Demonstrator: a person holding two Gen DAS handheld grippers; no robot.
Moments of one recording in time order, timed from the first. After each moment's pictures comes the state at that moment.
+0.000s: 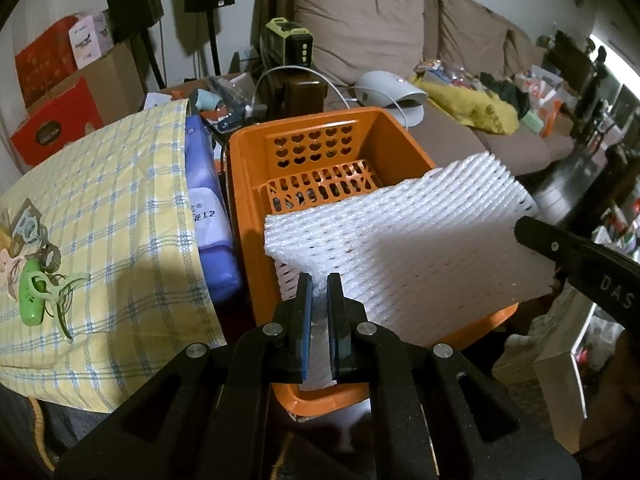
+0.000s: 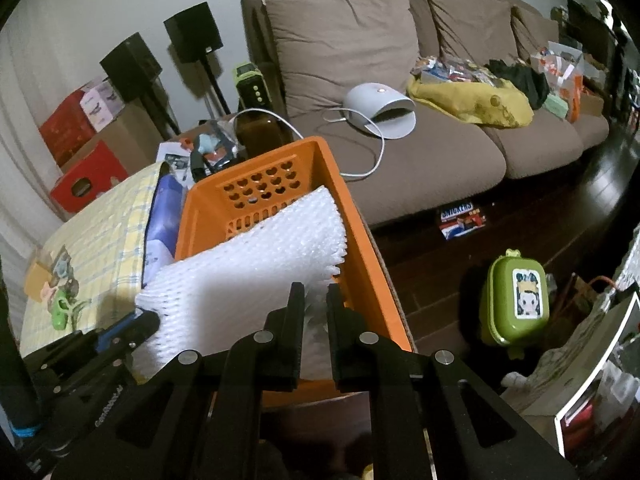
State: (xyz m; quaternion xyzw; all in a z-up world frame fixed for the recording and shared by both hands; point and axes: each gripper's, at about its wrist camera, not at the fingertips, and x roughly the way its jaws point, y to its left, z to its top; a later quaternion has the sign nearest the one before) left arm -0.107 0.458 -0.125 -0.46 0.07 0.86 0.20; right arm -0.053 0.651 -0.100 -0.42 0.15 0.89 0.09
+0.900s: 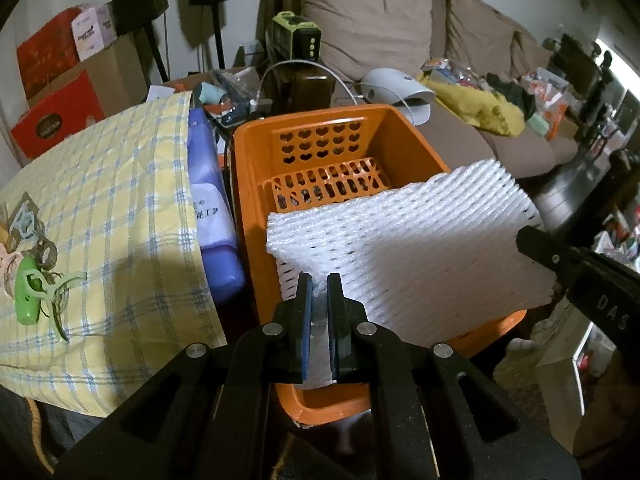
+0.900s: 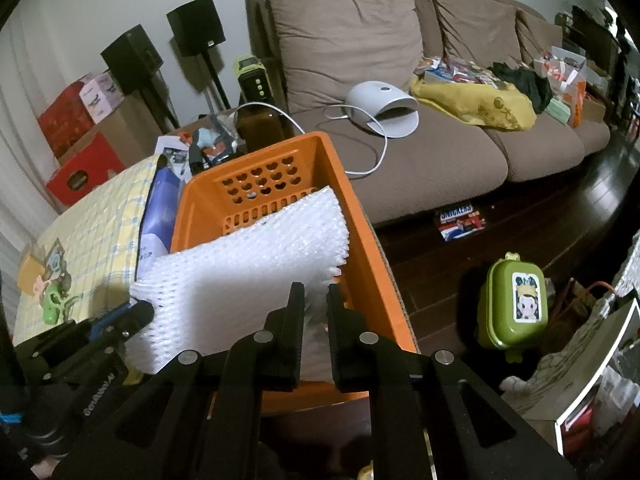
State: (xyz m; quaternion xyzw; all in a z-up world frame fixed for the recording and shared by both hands) left arm -0.112 0.456 -0.133 -0.47 0.06 0.86 0.19; right arm -0.060 0.645 -0.108 -0.43 0.14 0.89 0.09
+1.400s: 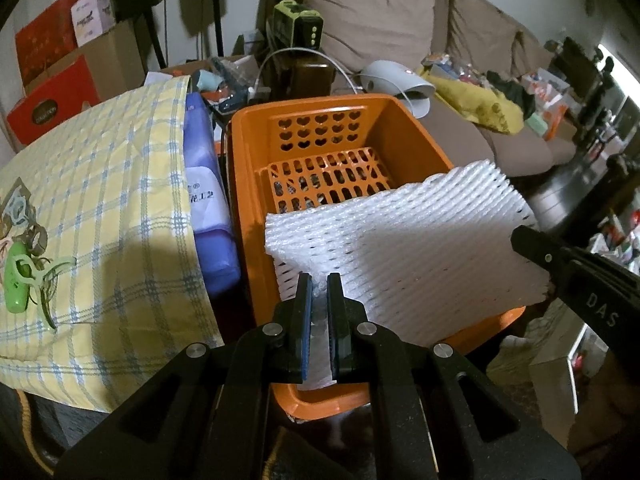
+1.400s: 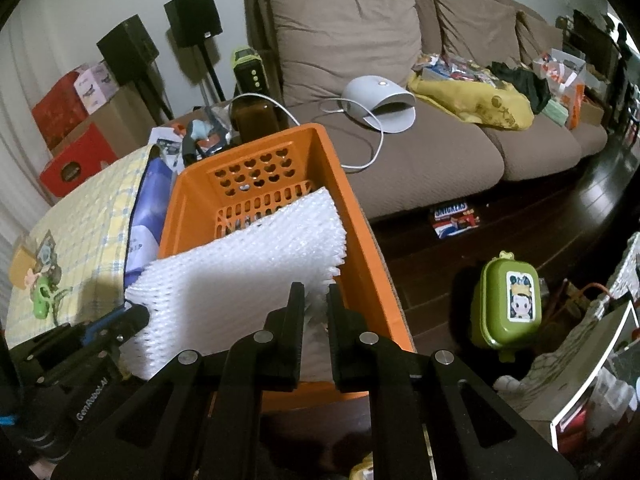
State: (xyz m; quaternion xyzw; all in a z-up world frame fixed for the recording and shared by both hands) left arm -0.115 0.452 -0.141 -0.49 0.05 0.85 0.19; right arm -0.063 0.644 -0.116 -0.44 0.12 0.88 0.09
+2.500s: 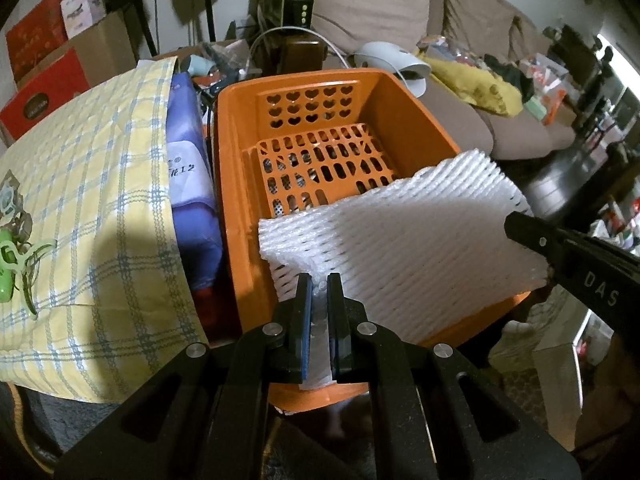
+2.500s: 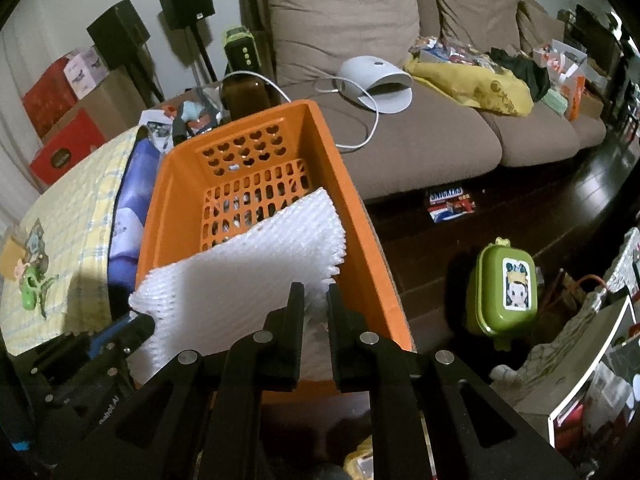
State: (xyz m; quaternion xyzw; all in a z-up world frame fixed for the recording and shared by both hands) left arm -0.108 0.458 -0.161 -0.51 0.06 0.84 0.20; right arm -0.069 0.649 -0.131 -0.47 0.12 0.87 0.10
